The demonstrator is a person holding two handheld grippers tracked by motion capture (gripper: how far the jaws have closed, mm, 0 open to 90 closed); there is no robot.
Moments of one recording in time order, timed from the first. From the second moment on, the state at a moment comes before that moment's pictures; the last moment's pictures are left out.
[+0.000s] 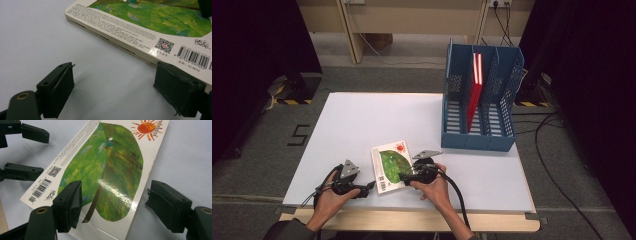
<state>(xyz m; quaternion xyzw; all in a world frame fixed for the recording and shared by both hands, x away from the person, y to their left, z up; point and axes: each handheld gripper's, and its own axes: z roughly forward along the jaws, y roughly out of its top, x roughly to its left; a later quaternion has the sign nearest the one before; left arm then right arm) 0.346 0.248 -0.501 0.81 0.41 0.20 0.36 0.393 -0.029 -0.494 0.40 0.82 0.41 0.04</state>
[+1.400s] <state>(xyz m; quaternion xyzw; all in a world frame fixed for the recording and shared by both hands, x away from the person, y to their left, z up) 0.343 0.242 -0.502 0.79 0.45 0.19 0.36 0.387 -0.018 -0.436 0.38 0.76 0.53 0.04</state>
